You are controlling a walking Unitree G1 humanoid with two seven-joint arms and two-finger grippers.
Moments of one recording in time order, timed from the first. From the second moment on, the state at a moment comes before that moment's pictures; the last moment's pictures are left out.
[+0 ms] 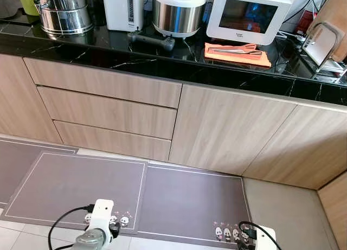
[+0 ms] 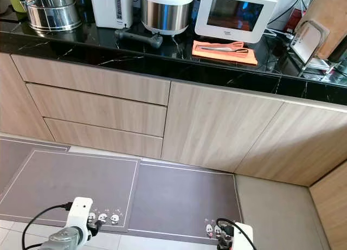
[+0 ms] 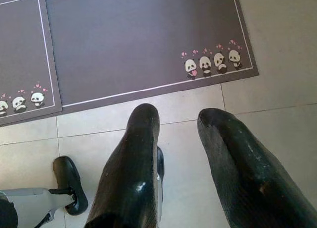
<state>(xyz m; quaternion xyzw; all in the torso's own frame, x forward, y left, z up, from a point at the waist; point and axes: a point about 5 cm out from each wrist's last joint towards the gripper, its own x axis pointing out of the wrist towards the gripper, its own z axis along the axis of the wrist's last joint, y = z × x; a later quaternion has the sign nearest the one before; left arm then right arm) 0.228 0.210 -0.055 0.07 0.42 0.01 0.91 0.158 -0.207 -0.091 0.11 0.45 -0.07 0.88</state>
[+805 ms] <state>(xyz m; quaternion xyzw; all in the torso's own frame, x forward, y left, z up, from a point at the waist) 0.240 0.215 -0.047 0.12 0.40 -0.02 0.91 0.160 -0.193 -0.092 0.13 0.45 -0.06 0.88</state>
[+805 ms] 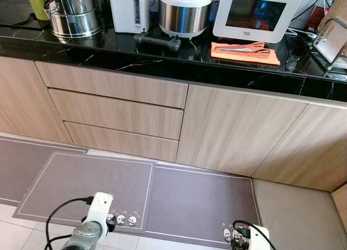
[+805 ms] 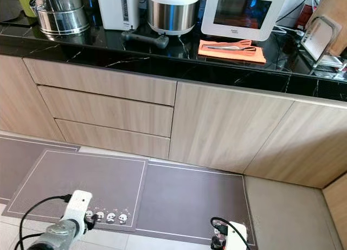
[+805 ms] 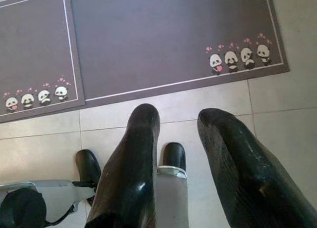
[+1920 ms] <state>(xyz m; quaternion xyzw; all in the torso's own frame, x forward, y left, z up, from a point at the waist) 0.234 0.215 -0.050 0.13 0.40 -0.02 0.91 0.155 -0.191 -0.095 0.12 0.46 -0.05 0.88</state>
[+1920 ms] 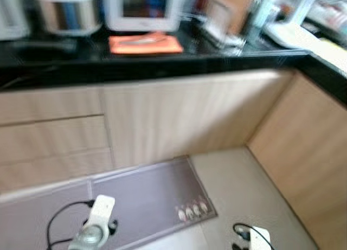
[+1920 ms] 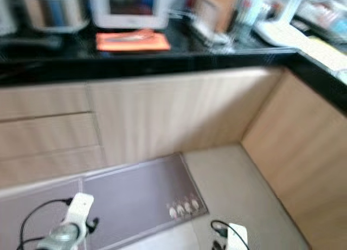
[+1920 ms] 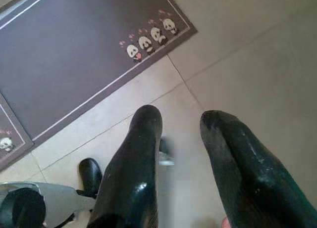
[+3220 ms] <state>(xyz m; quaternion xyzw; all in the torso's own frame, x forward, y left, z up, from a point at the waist) 0.245 0.195 -0.045 0.12 0.37 -0.04 0.92 0.156 -0.207 -0.092 0.10 0.46 -0.07 0.88</state>
